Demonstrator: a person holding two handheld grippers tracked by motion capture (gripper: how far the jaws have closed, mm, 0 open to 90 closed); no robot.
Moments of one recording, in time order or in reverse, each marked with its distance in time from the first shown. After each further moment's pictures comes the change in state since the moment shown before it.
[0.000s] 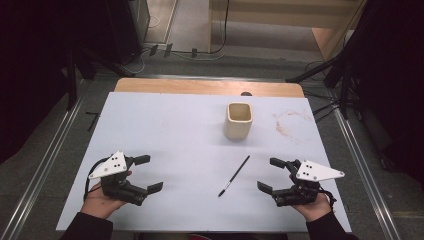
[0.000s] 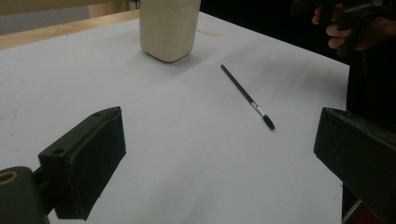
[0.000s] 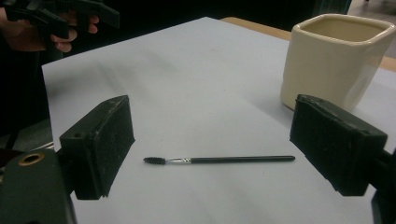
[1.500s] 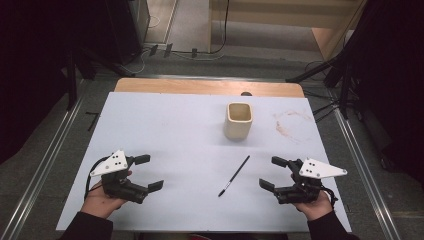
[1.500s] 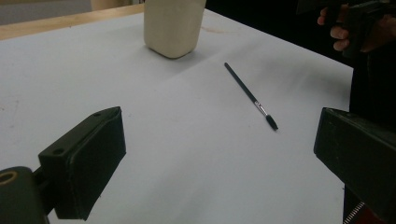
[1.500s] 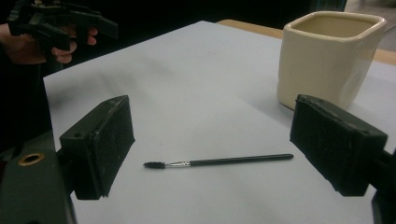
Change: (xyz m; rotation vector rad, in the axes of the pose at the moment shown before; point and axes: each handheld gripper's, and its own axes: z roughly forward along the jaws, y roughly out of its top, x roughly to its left) left arm 0.003 0.000 0.002 0.017 0.006 -0.025; right arm -0.005 0.000 -0.002 -0.015 0.002 0.050
